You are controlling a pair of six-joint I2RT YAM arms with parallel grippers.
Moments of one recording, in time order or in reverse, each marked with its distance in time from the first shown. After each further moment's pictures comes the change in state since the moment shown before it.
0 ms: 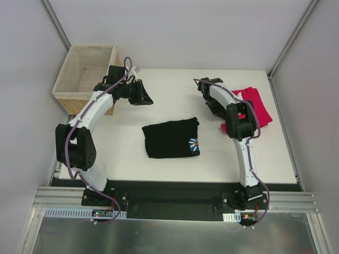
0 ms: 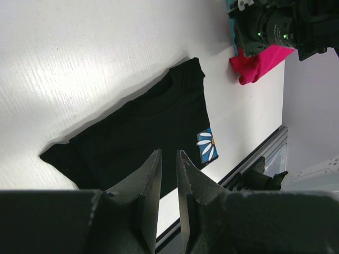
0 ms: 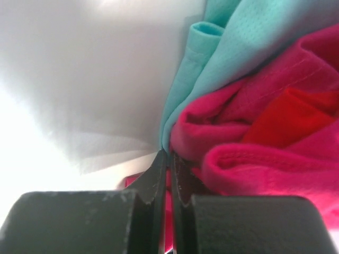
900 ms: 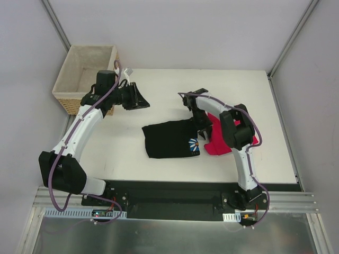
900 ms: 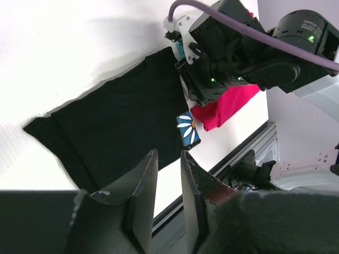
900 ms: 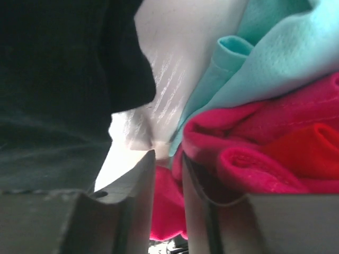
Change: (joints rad) left arm 0.000 -0.290 -0.149 0.000 0.000 -0.030; right arm 0.206 -0.182 -0.283 -0.085 -0.338 0.266
